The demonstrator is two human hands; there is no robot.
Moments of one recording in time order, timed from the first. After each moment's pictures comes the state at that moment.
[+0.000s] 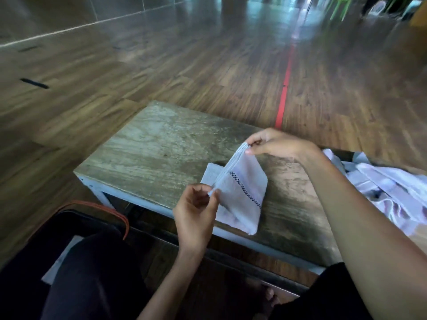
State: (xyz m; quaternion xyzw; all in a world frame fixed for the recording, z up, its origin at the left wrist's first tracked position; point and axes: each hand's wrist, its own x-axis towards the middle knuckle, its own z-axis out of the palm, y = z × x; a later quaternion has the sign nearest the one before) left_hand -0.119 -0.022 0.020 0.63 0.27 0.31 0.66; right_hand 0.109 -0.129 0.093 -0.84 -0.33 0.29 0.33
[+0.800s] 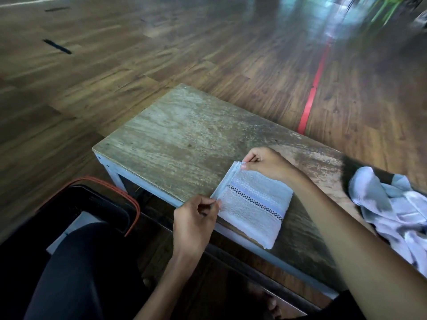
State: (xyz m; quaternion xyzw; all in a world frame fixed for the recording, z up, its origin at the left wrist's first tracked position) left_hand -0.130 0.029 -0.028 0.72 0.33 0.23 0.56; right_hand 0.104 -0.059 0.006 -0.87 -0.32 0.24 0.30
